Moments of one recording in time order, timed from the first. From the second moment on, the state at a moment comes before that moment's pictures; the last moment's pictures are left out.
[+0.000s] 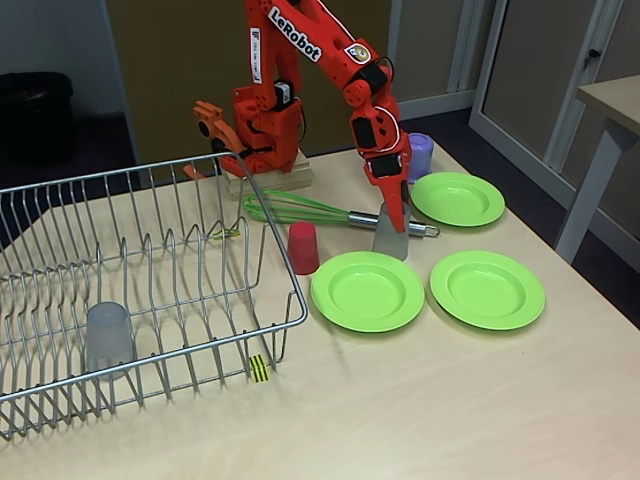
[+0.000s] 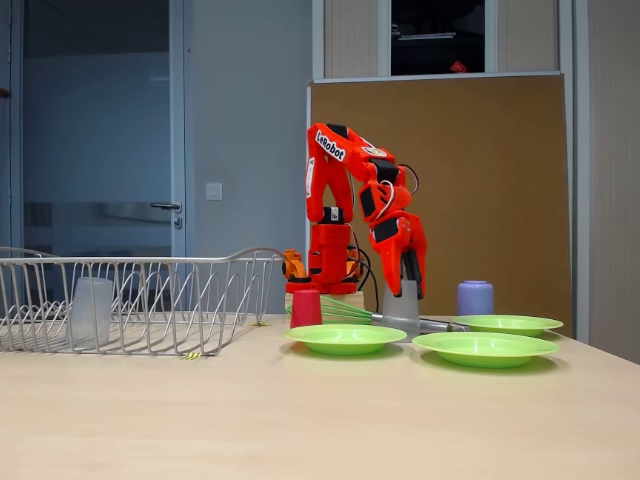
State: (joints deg) arm -39.3 99.9 132.0 36.6 66.4
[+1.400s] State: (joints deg) arm -40.1 101.4 132.7 39.1 66.7
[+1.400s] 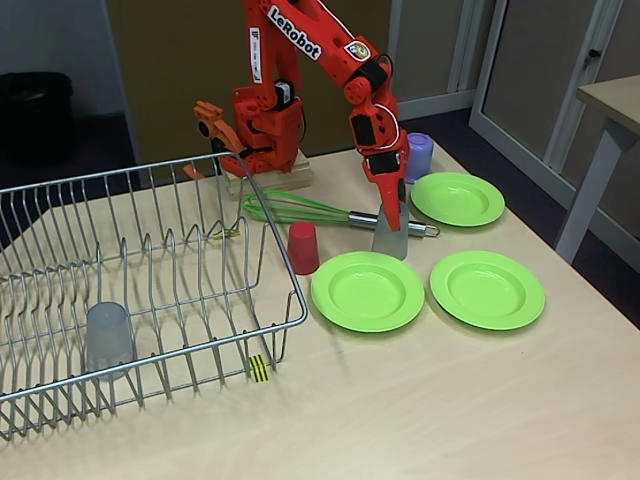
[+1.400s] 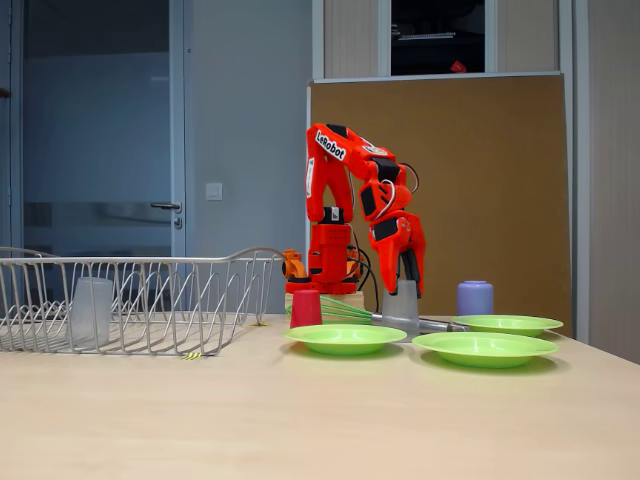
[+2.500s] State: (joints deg) arm -26.9 111.0 98.6 72.0 33.5
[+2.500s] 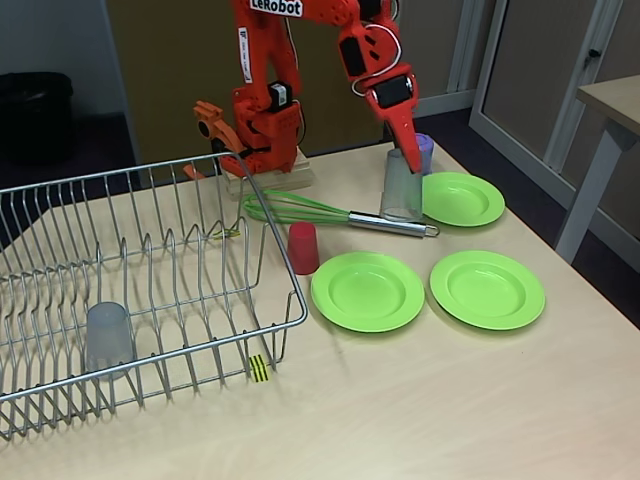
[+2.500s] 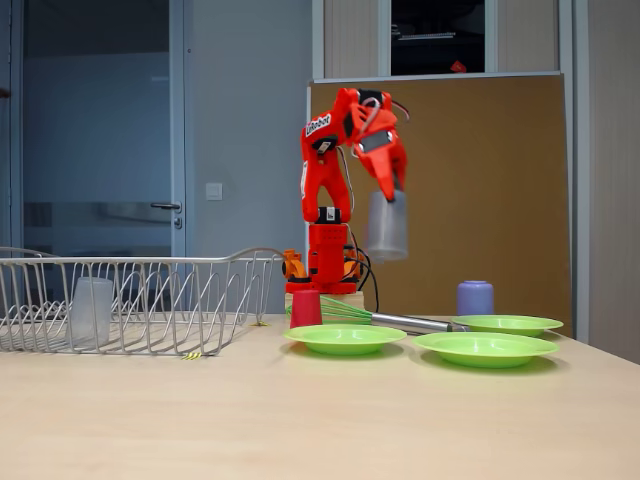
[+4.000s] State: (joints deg) arm 30.6 48.2 45.2 86.4 -19.6
